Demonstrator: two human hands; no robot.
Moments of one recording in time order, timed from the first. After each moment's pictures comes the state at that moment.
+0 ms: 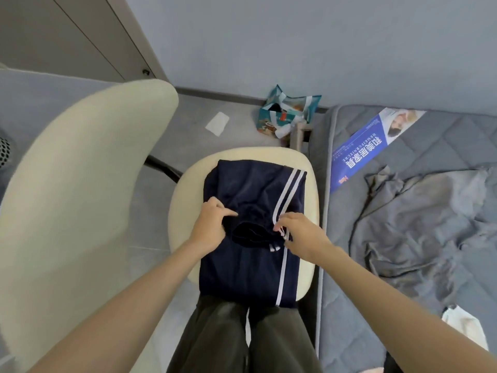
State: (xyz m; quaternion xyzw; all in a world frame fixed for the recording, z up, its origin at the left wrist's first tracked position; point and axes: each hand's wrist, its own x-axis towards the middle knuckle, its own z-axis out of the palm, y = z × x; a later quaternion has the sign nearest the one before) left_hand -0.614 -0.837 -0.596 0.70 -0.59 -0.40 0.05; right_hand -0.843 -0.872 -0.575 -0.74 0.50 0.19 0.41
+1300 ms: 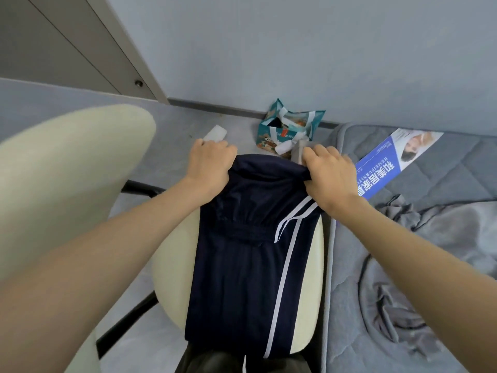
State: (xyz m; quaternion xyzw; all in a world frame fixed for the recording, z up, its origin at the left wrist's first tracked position) left_hand -0.608 -1.018 -0.580 0.66 -0.75 -0.08 -0.08; right_hand -0.830 -1.037 -0.563 -0.82 0.56 0.10 0.06
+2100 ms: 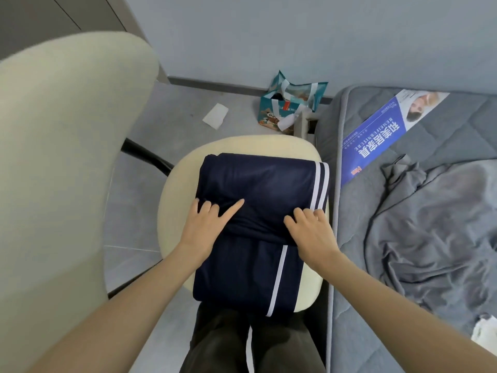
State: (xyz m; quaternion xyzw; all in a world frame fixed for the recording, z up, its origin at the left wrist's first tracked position) left_hand -0.613 -0.820 -0.644 0.57 -0.78 -0.10 -0.25; right_hand -0.848 -0.850 -0.626 -0.84 0.45 0.27 0.10
